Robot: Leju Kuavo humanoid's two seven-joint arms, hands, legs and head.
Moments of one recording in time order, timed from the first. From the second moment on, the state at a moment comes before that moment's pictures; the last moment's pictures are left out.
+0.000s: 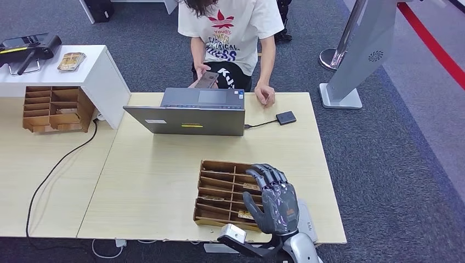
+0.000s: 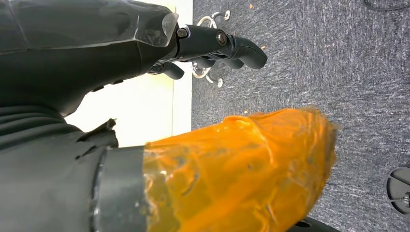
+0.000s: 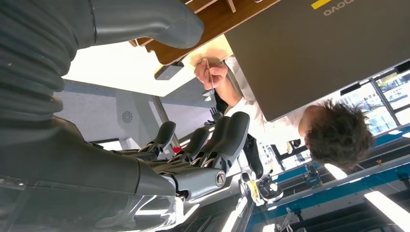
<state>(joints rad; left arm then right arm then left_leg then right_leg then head) -0.13 -0.10 -1.50 -0.10 1.31 0.35 0.40 -0.04 0.00 0.60 -1.48 1.20 -0.55 0.02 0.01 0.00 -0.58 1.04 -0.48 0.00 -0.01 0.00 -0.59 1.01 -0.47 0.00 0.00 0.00</state>
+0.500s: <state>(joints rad) -0.13 -0.10 -1.51 -0.10 1.31 0.35 0.40 -0.05 0.00 0.64 -1.47 1.18 -0.52 0.02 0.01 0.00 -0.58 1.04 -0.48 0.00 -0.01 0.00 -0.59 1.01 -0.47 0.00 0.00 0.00</state>
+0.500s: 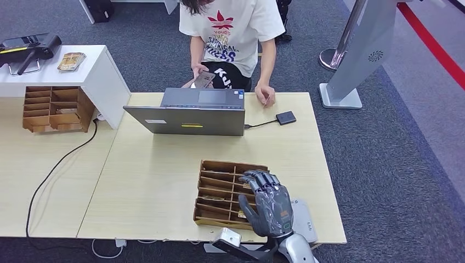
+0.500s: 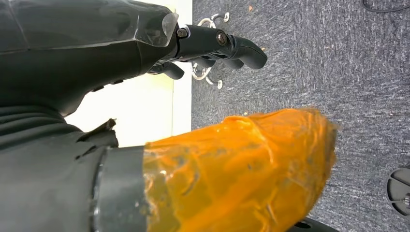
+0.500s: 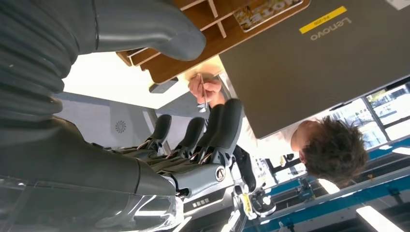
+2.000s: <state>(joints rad) -0.13 -0.10 -1.54 -0.10 1.31 0.34 0.41 -0.08 0.00 0.54 -1.30 1.24 -0.54 0.10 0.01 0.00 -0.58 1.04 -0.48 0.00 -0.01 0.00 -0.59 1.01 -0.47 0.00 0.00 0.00</state>
